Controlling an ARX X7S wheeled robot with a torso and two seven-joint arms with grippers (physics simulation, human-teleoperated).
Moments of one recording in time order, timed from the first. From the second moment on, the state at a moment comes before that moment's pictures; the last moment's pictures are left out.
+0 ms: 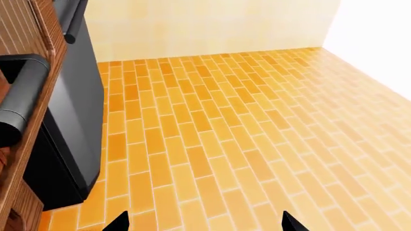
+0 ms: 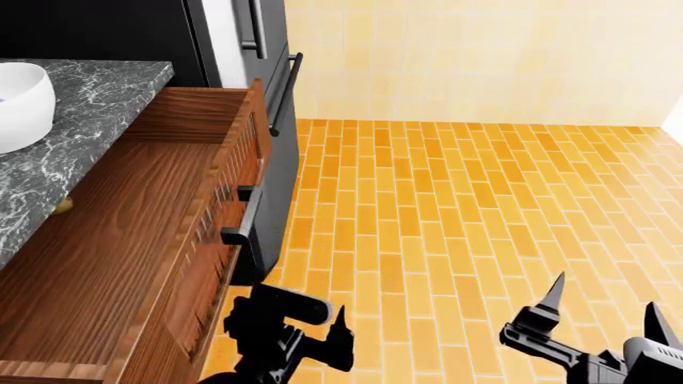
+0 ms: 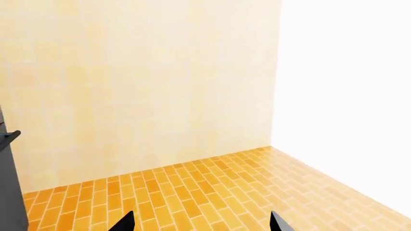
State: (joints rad) left arm -0.33 -0.40 0.68 0.20 -0.71 -0.48 -0.42; right arm 0.02 0.94 -0.66 -0.61 0.59 -0.10 1.33
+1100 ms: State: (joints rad) left arm -0.33 -0.43 0.59 0.14 -0.73 -0.45 -0.49; right arm 0.02 0.91 -0.64 -0.60 0.60 -0.08 1.30
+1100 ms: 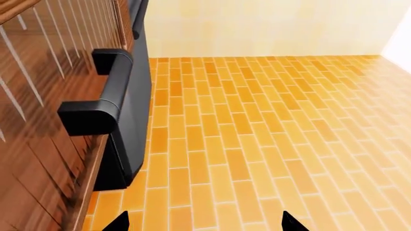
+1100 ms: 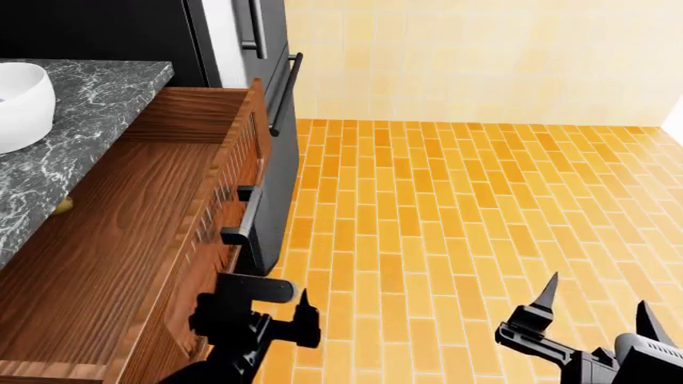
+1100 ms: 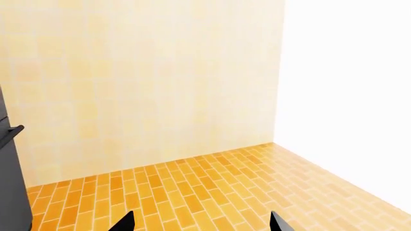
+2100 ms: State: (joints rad) left arm -0.32 -0.48 0.53 0.09 -0.78 -0.39 -0.51; right arm 0.03 0.89 -0.63 -0.59 0.61 -0.05 1.28
